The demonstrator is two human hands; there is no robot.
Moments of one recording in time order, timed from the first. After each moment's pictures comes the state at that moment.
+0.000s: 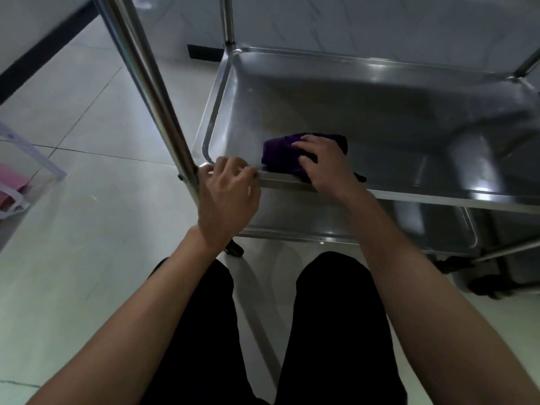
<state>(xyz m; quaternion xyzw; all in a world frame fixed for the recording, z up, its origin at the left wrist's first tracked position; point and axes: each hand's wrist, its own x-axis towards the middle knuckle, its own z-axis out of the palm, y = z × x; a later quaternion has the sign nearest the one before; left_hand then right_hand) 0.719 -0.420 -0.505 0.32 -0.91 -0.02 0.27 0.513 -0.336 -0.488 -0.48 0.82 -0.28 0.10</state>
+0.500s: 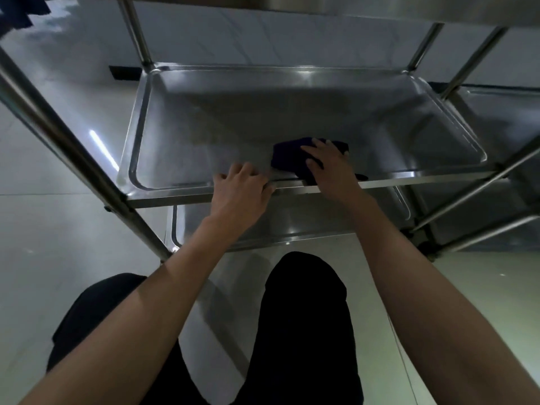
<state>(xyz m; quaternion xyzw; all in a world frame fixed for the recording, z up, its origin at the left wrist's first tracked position) 0.601 -0.344 -0.489 0.21 -0.97 -0.09 0.08 0.423 -0.207 -0.484 -0.37 0.90 -0.22 0.06</state>
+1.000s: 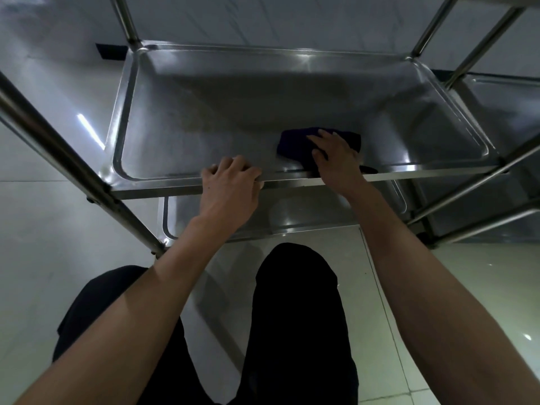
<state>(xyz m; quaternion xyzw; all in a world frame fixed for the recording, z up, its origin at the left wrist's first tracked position) 0.616 -0.351 -0.501 0.21 -0.97 -0.10 0.12 0.416 -0.206 -0.493 -0.34 0.91 -0.21 0.06</state>
